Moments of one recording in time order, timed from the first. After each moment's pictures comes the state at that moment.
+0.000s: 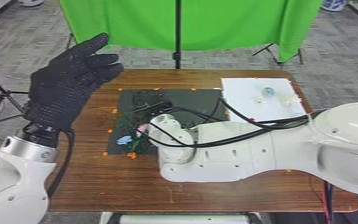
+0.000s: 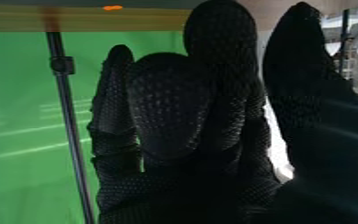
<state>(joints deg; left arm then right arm) 117.0 -42.2 -95.8 -135.6 31.4 4.3 15.6 -17.3 -77.3 -19.5 -88.4 -101.3 23.5 56.1</state>
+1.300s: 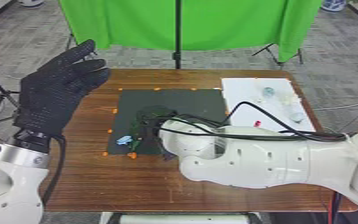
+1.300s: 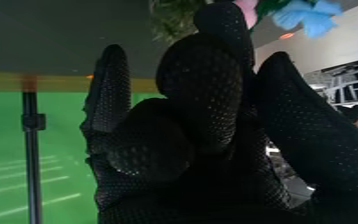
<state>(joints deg) 122.4 -45.1 -100.0 -137.8 31.4 8.5 13.5 -26.4 -65.4 -5.4 -99.2 -100.5 -0.7 41.2</state>
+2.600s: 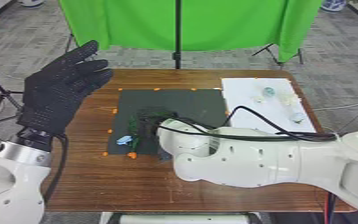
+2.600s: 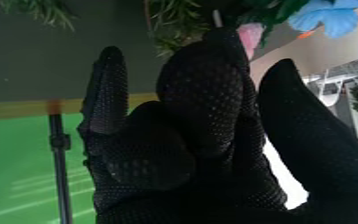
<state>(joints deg) 120.9 -45.2 -99.1 -137.1 31.4 8.1 12.4 -26.4 -68.1 -6.0 -96.0 -95.2 3.8 45.5</state>
